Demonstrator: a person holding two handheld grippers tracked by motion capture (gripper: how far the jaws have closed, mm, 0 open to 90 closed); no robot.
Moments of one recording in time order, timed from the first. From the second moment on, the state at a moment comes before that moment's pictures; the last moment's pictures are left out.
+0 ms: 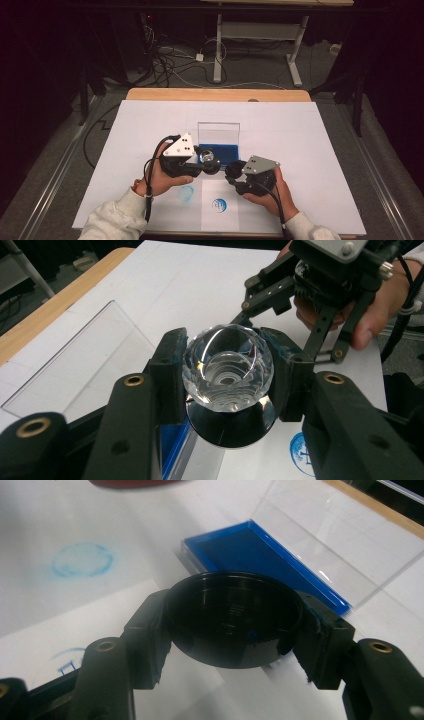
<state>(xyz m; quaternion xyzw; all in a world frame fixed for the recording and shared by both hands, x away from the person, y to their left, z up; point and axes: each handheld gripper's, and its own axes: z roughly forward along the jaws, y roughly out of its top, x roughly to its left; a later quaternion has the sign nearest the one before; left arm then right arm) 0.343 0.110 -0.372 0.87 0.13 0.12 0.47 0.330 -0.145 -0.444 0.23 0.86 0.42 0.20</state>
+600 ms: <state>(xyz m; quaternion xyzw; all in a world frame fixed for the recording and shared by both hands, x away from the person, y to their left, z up) 0.347 0.093 -0.374 0.87 0.12 0.11 0.47 0.330 -0.123 -0.440 0.22 0.85 0.44 0.18</state>
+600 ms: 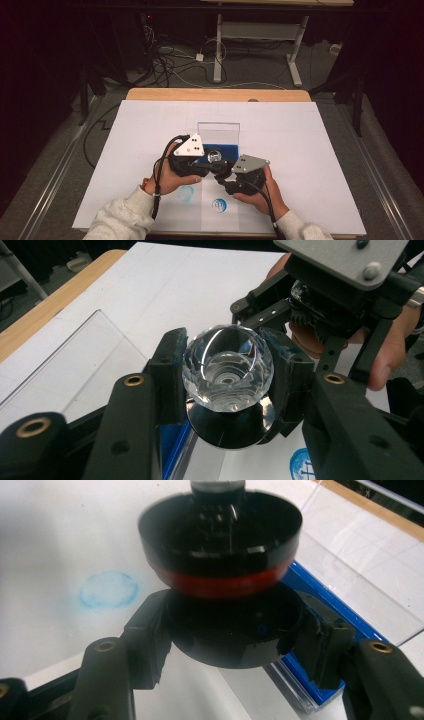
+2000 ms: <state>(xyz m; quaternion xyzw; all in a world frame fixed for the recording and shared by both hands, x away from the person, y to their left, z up) 0.354 0.093 -0.379 0.84 0.14 0.06 0.52 0.322 -0.125 -0.429 0.21 0.83 0.48 0.21</state>
